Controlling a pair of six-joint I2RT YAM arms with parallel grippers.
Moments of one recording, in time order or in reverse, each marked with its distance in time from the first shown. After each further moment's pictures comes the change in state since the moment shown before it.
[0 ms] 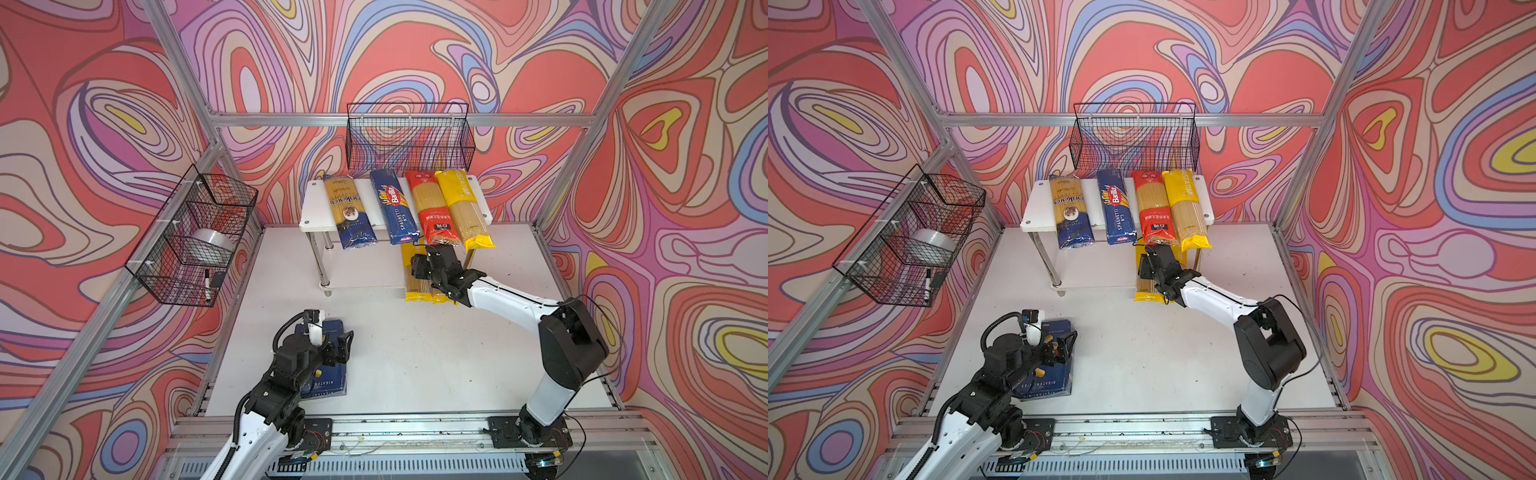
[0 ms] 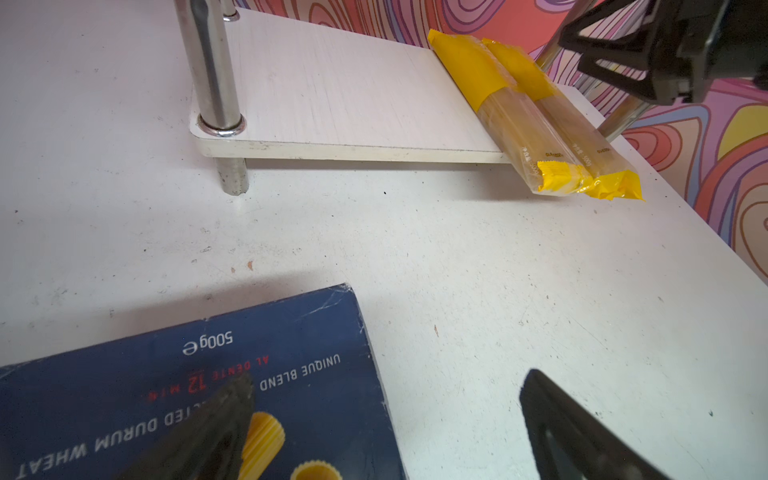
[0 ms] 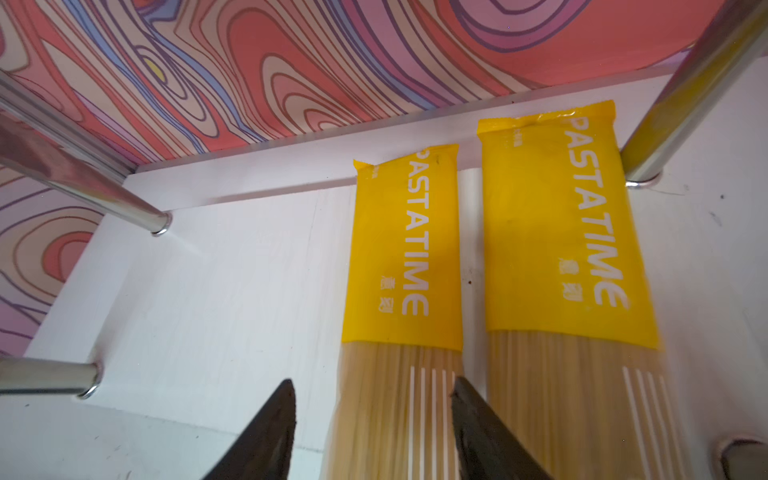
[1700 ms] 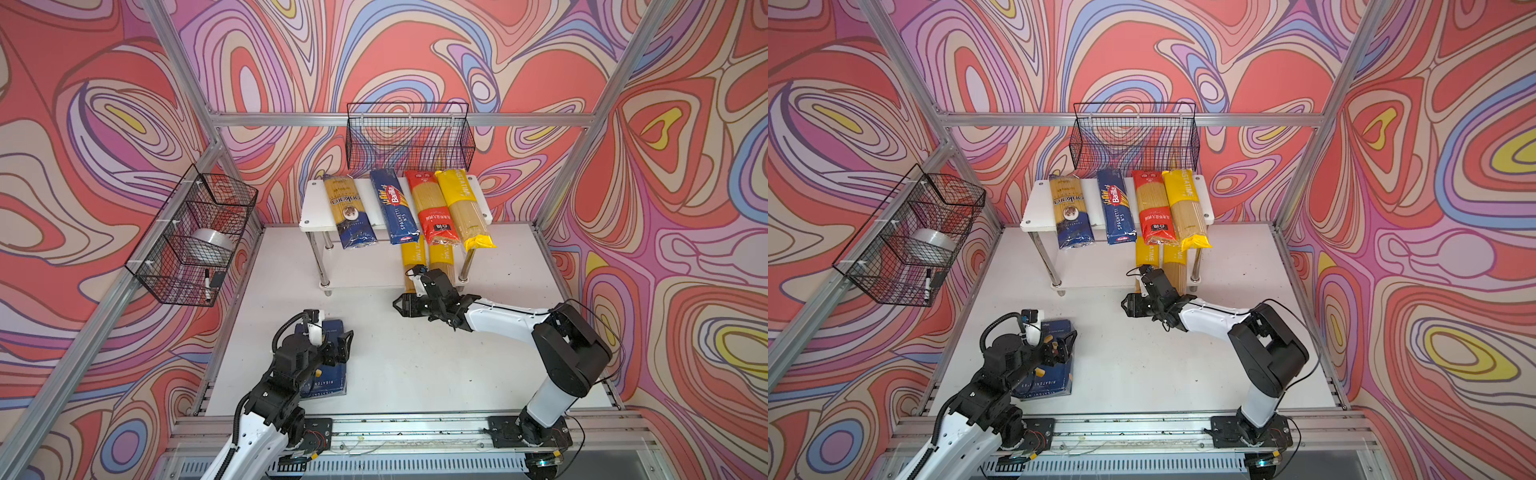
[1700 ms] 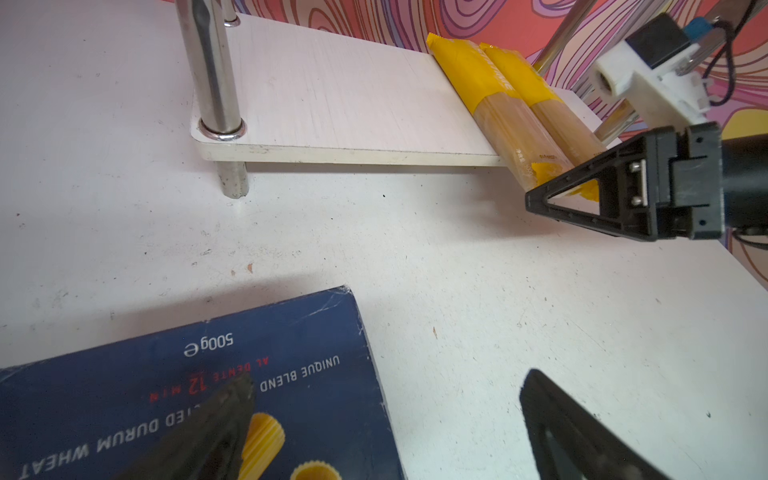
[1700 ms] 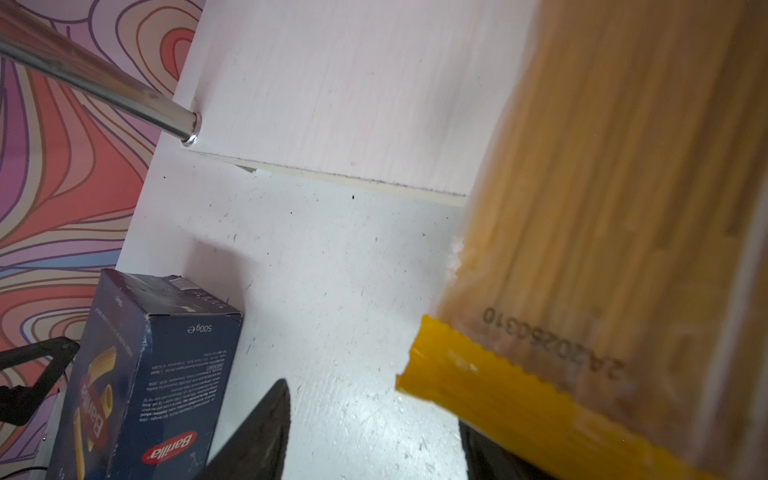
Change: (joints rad) left arm 0.000 -0.011 -0.002 0.000 -0.002 0.000; right arm 0.088 0.017 -0.212 0.087 -0.403 0.047
